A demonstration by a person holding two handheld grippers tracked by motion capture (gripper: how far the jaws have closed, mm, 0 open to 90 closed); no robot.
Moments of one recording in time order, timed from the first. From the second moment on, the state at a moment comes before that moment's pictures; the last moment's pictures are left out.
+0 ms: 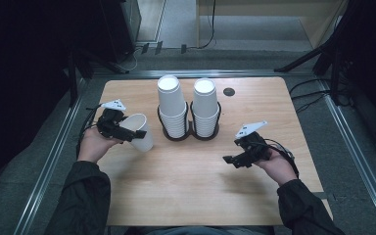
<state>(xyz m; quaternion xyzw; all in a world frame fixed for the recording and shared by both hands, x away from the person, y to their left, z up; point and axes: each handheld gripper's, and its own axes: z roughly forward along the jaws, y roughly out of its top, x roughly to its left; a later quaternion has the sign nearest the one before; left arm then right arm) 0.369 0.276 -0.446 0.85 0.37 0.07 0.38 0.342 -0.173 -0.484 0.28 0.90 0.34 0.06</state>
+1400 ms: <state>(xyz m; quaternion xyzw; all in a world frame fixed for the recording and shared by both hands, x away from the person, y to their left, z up) 0.387 0.335 -0.465 0.82 0.46 0.13 0.32 0.343 -0.174 -0.485 0.28 0.90 0.32 0.07</state>
